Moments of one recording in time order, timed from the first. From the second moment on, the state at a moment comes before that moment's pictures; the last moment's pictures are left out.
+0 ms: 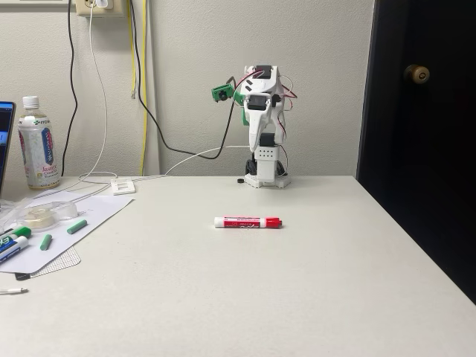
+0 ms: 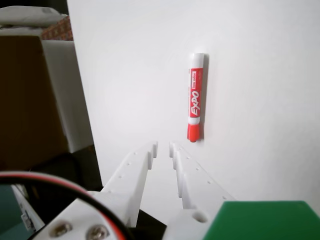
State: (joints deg) arm 10.5 138.0 116.0 73.0 -1.8
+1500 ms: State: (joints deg) arm 11.8 87.5 107.1 58.1 -7.4
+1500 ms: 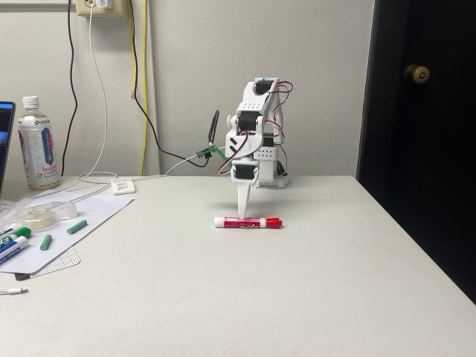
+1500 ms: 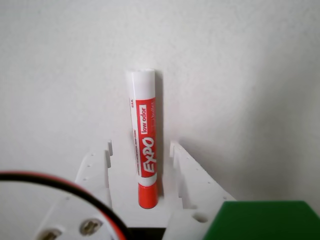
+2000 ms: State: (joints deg) arm 12.0 81.8 104.5 56.2 -7.7
